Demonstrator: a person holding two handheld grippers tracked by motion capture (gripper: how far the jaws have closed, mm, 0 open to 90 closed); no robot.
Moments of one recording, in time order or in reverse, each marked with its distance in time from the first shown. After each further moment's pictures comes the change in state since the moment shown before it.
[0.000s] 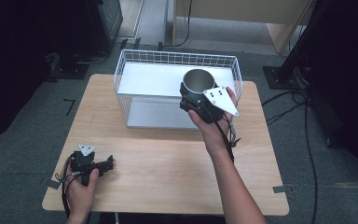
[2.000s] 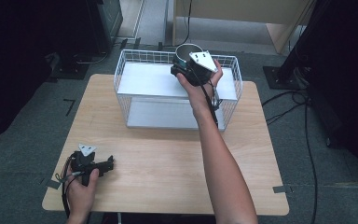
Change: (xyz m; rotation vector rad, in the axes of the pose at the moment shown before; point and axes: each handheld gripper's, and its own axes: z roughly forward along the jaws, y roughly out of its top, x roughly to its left) left arm -0.001 0.000 0.000 -0.003 -0.006 0.003; right arm -0.010 0.002 0.120 0.112 -0.099 0.028
